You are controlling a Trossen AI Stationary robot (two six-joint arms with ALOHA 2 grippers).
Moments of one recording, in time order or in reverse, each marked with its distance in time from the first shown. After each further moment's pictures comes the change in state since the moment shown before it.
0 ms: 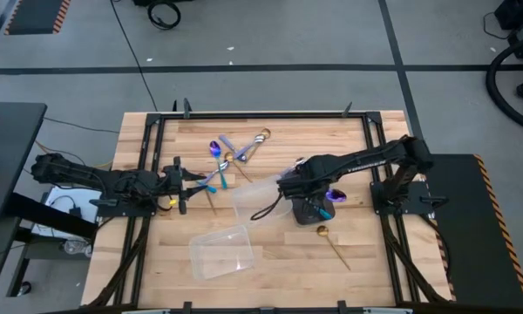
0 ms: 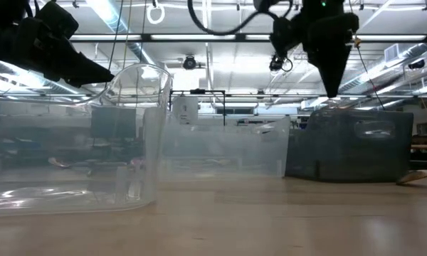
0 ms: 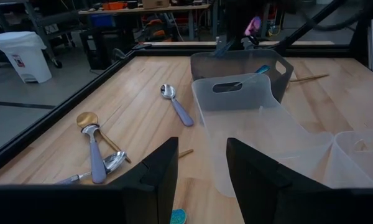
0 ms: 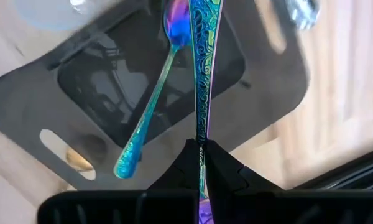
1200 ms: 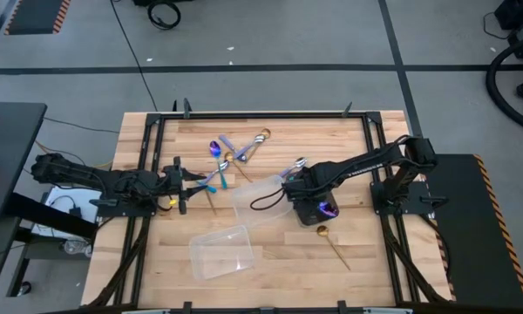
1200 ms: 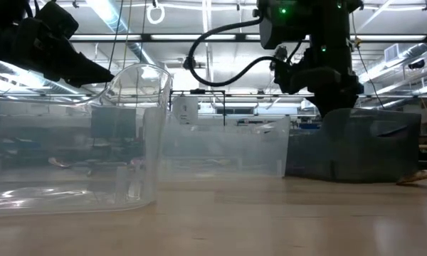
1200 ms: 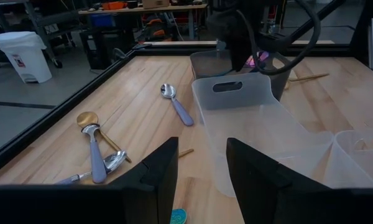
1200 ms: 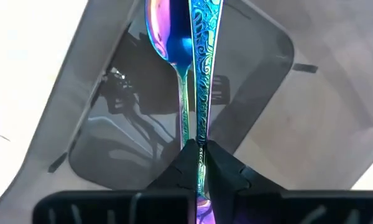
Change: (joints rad) left arm 0.000 0.000 0.000 -0.002 0.000 0.002; right arm -0.028 -0.028 -0.291 0.362 -0.037 0.326
